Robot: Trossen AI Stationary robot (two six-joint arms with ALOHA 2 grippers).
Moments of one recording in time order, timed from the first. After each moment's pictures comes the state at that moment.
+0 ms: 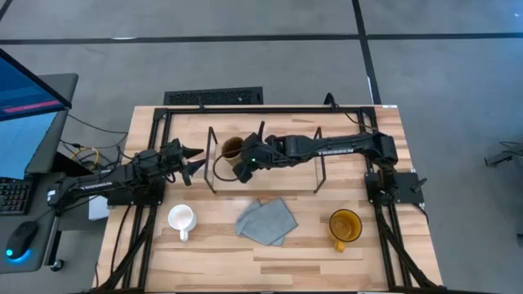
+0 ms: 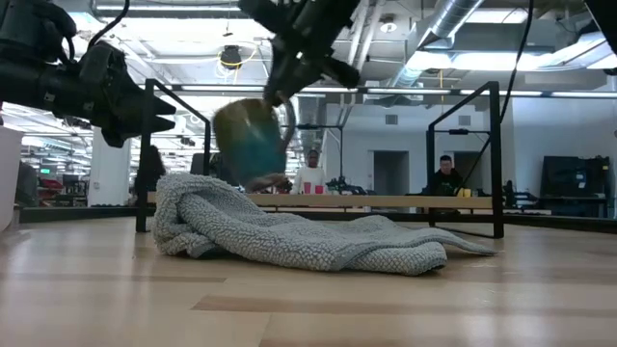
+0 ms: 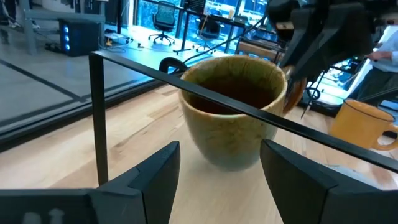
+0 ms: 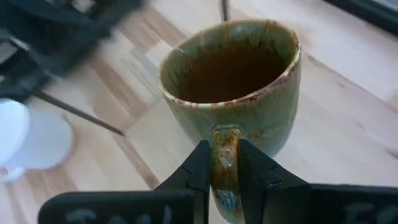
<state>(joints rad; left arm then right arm) 0.27 0.16 0.01 0.05 -0.12 -0.24 0.01 1.98 1.79 -0.72 0.30 0.66</state>
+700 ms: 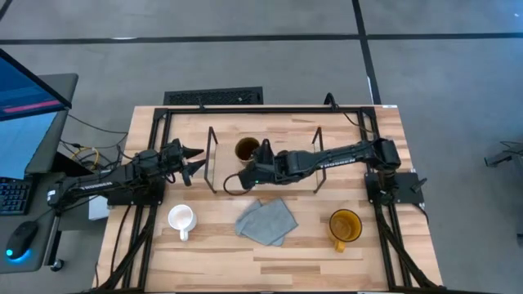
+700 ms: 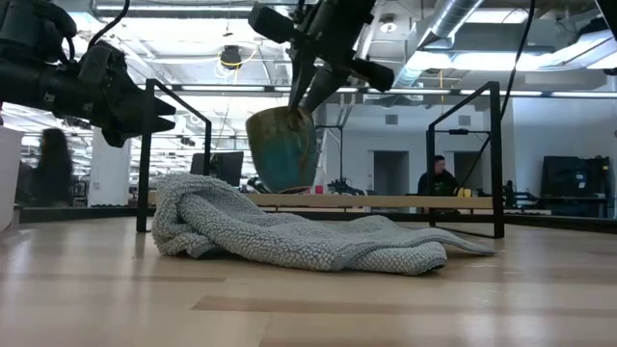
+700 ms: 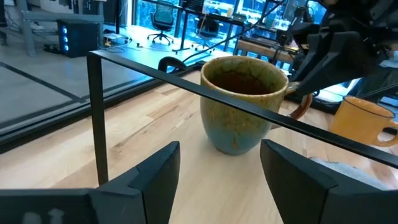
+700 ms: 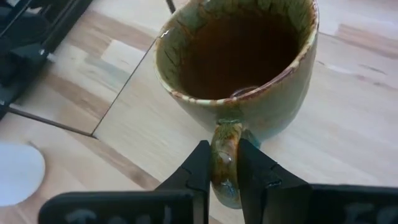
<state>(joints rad) 0.27 0.16 0.01 0.05 -0.11 -0.23 0.12 1.98 1.73 -0.82 0.48 1.05</state>
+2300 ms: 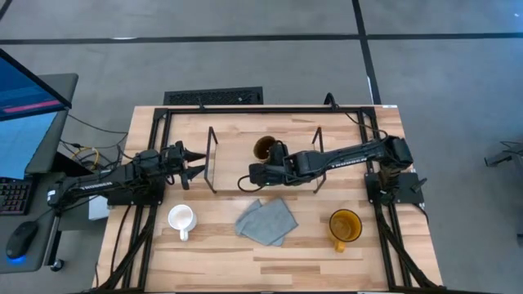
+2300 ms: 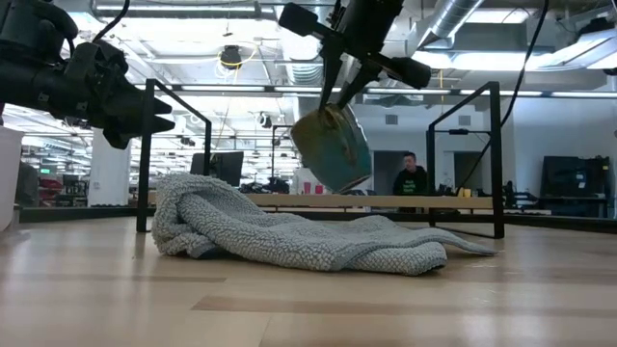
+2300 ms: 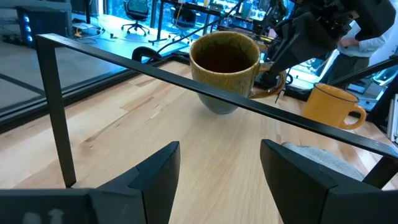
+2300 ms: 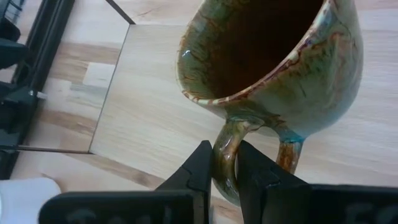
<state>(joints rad) 0.27 0.16 0.01 0.03 0.00 -0.23 0.14 1.87 1.60 -0.86 0.49 1.36</state>
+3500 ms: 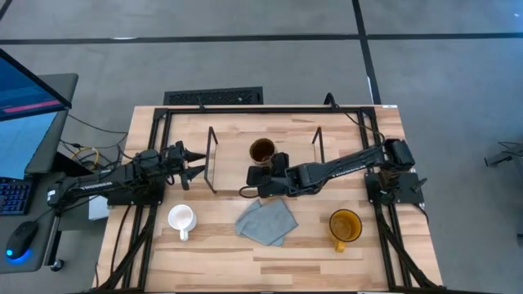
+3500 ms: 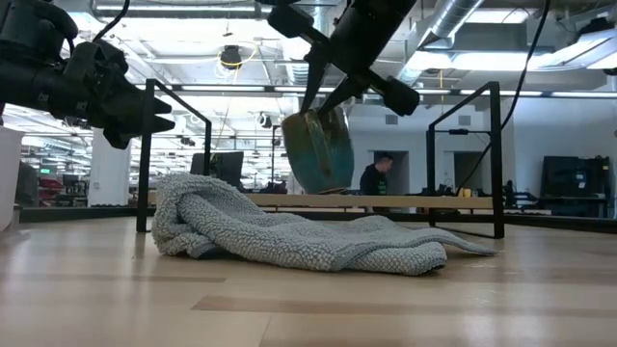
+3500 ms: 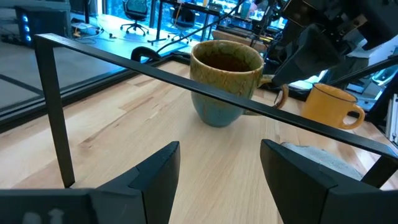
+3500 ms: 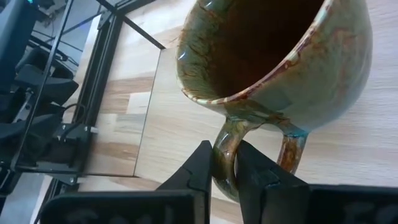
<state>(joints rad) 0.27 0.16 0.01 0.03 0.01 -0.23 0.19 1.87 1.43 -0.53 0.64 1.52</state>
